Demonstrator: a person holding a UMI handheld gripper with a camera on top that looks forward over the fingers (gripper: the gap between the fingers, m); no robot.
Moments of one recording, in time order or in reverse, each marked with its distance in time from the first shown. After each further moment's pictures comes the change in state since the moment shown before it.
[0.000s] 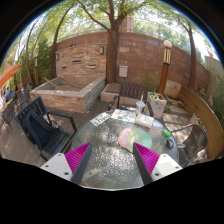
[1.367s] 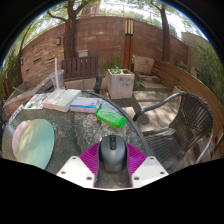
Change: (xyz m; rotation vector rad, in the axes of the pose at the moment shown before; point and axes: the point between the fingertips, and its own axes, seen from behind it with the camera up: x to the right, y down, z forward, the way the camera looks) arm 0.451 0.157 0.354 -0.116 0.229 0.214
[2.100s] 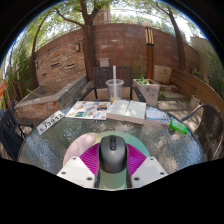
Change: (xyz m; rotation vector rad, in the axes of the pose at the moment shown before) arm -0.264 -0.032 -0.048 0.097 -0.175 -0.024
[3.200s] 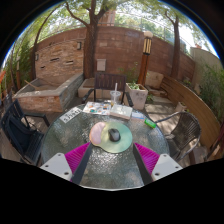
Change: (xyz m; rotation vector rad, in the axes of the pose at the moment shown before) arm -0.056 -0.007 -0.282 -0.031 0.134 -0.092
